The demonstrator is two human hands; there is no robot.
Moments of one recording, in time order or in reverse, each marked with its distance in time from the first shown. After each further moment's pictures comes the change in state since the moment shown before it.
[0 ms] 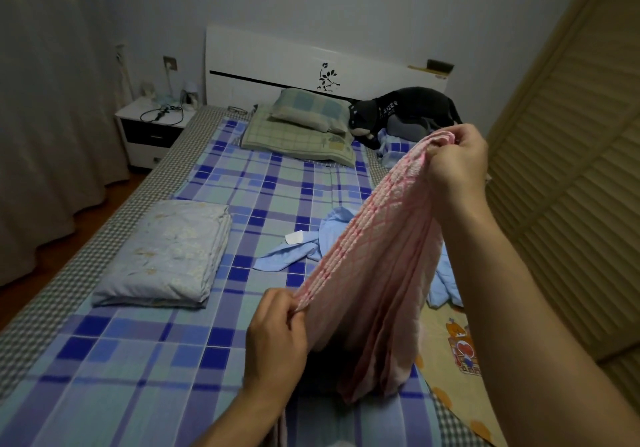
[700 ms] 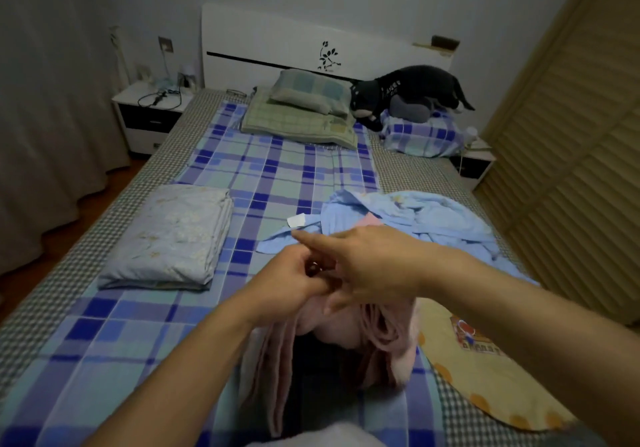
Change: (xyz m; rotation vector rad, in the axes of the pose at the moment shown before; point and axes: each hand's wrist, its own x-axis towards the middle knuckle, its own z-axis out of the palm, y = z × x) left_hand 0.059 0.024 -0.027 -0.536 -0.767 -0.046; right_hand -0.102 0.033 0.000 -0.975 -1.265 -0.848
